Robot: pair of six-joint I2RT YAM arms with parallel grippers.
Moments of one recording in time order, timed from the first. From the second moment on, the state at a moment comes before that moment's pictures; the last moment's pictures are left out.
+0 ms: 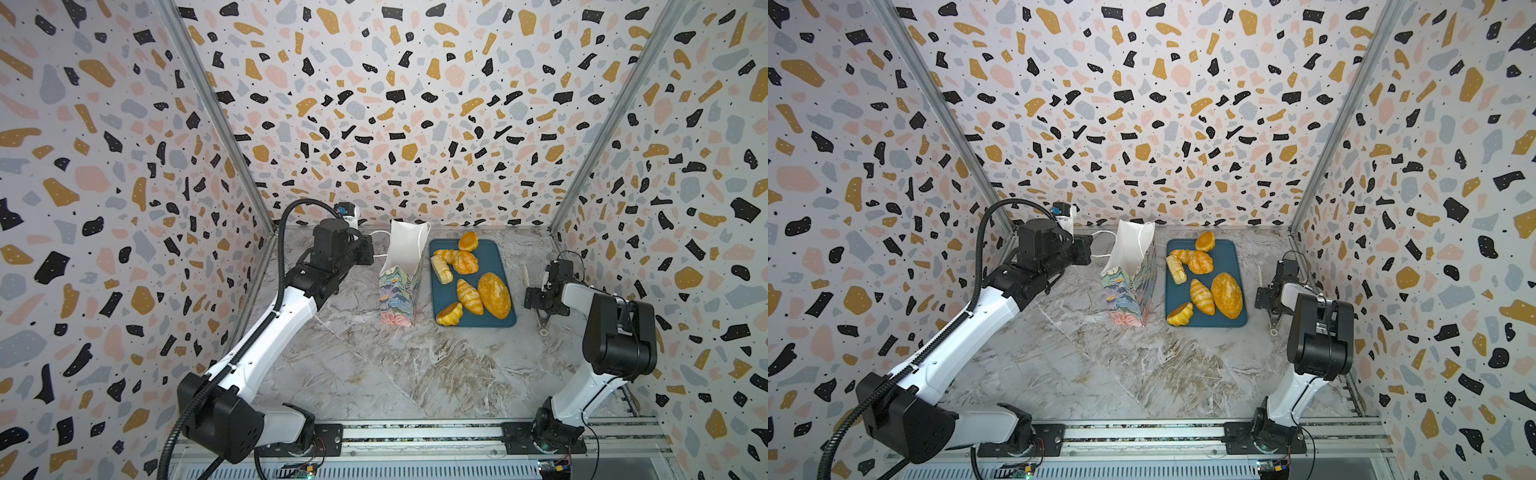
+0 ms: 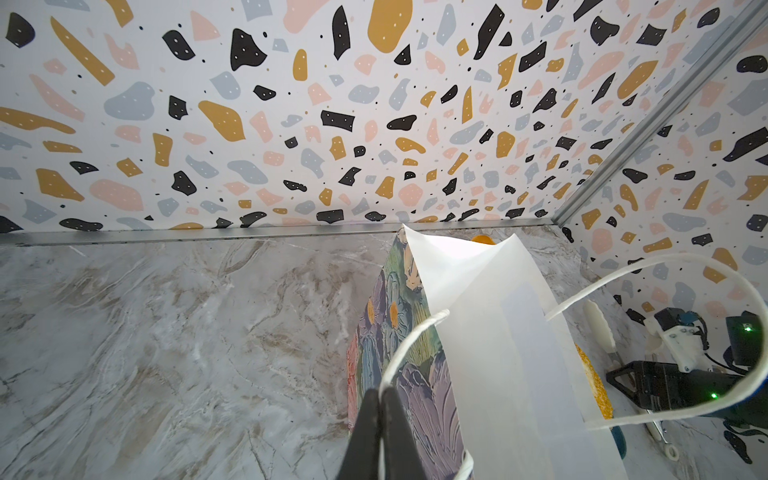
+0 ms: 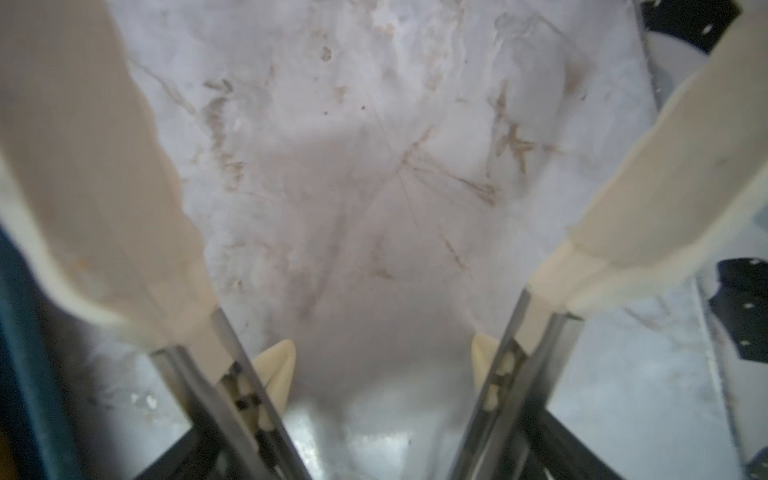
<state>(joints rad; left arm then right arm) -0.40 1.34 1.28 -0.33 0.00 -0.27 -0.21 1.78 1.02 -0.33 0.08 0.01</state>
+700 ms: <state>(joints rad) -0.38 1.34 1.28 -0.33 0.00 -0.27 -0.16 1.75 1.02 -0.37 0.09 0.02</state>
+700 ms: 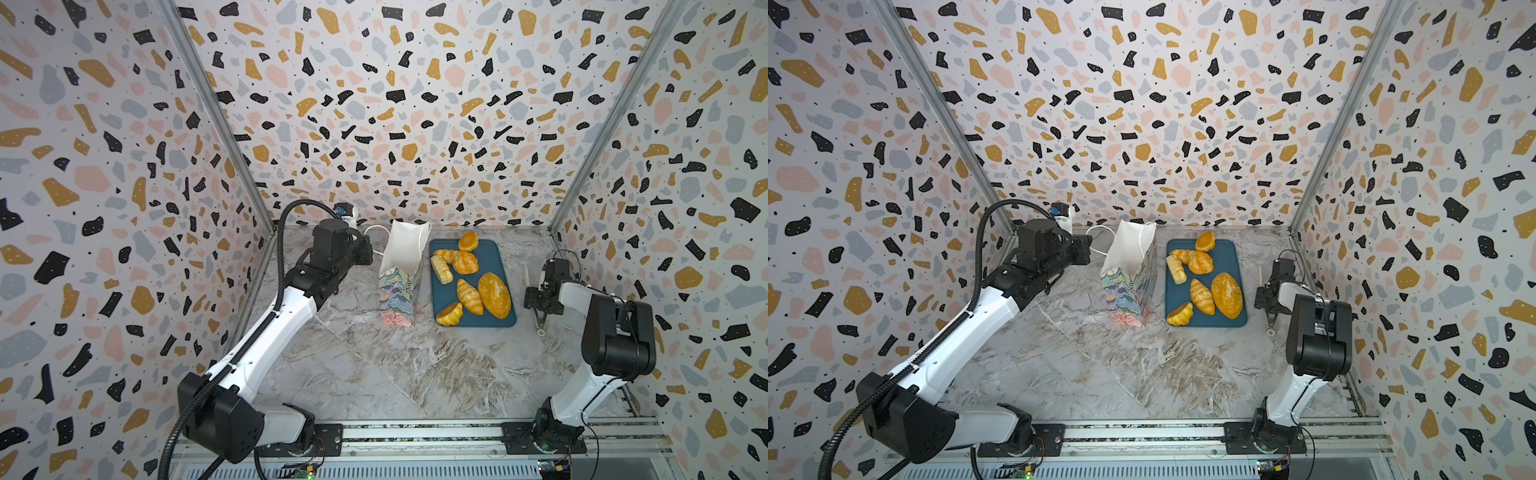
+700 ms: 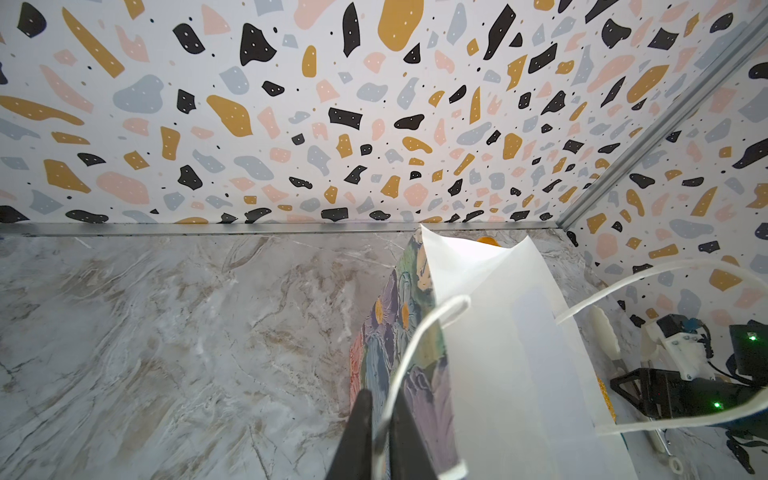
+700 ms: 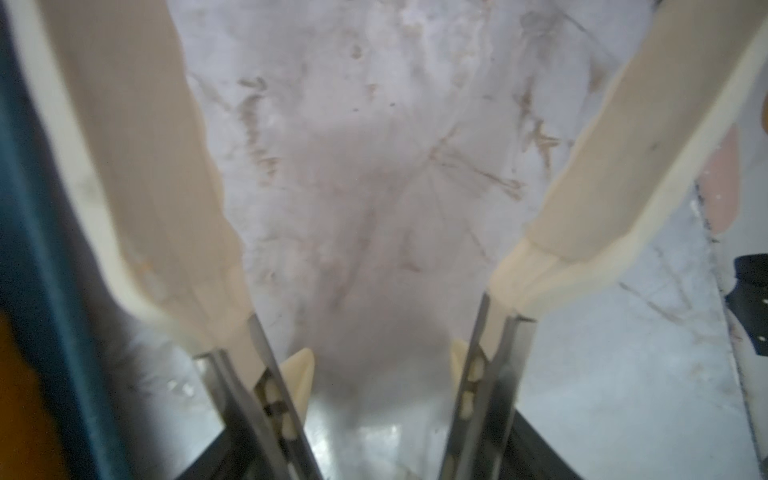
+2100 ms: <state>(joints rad) -0.37 1.43 1.42 -0.34 0.15 -0.32 0.04 1.32 1.20 -0.87 -0.17 0.17</state>
